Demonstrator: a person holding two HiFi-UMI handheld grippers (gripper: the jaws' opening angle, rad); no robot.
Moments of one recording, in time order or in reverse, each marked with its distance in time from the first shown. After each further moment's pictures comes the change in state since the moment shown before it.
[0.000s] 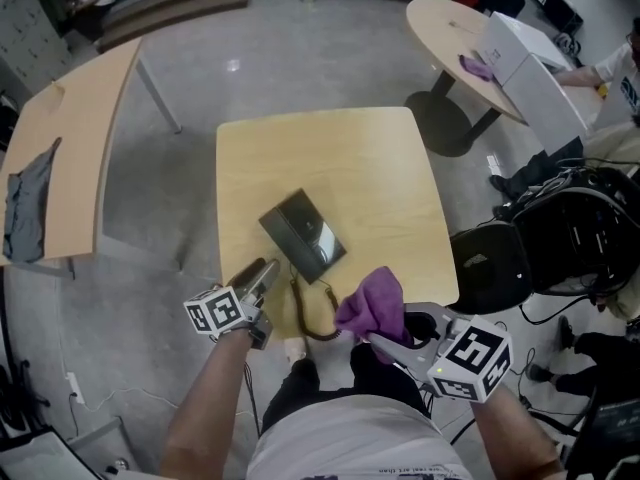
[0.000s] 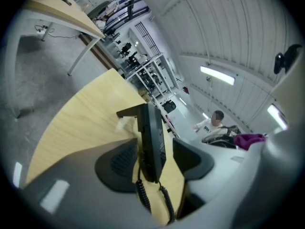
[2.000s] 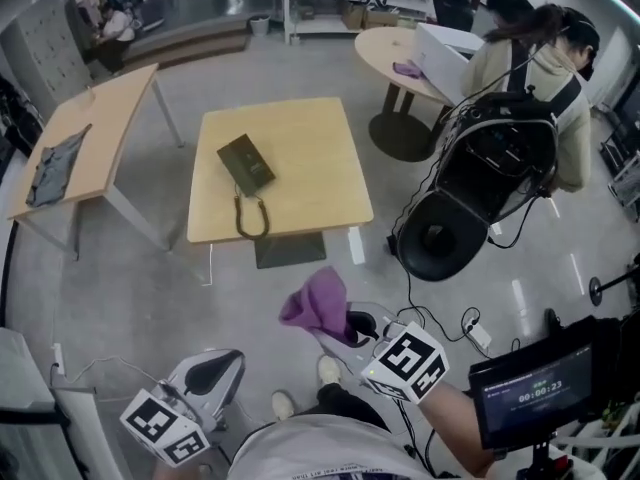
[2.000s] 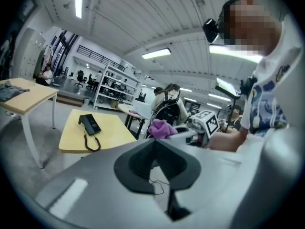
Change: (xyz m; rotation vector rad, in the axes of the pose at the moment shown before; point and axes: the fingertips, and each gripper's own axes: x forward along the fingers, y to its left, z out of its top) left arm -0.268 -0.381 -0.275 0.681 0.028 -0.006; right arm -0.177 0.165 -0.170 -0.217 -0.240 -0.014
